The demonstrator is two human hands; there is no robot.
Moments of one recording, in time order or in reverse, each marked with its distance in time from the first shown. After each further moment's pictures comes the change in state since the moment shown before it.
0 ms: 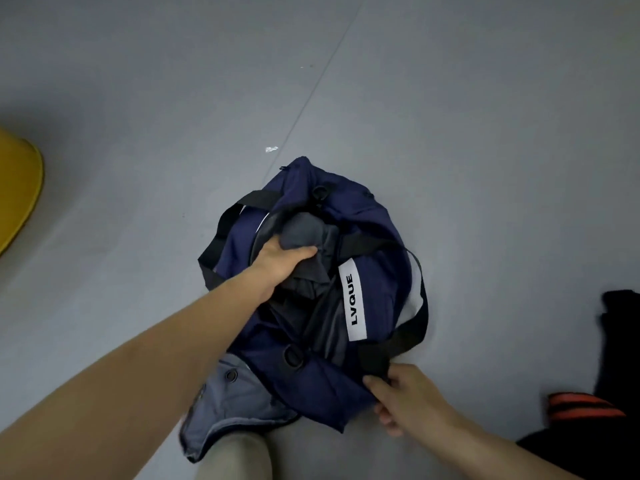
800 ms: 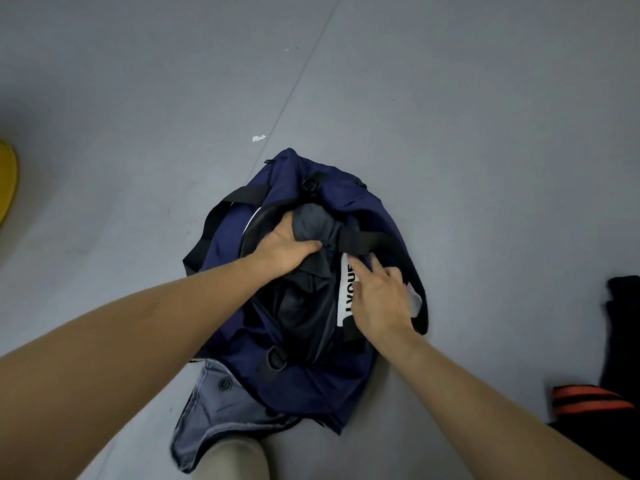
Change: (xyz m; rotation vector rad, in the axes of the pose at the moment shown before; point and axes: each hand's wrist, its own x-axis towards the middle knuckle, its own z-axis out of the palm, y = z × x) left_hand 0.047 -0.005 0.013 0.427 -0.060 0.200; right_hand 0.086 -0.075 -0.002 -0.803 0.551 -0.543
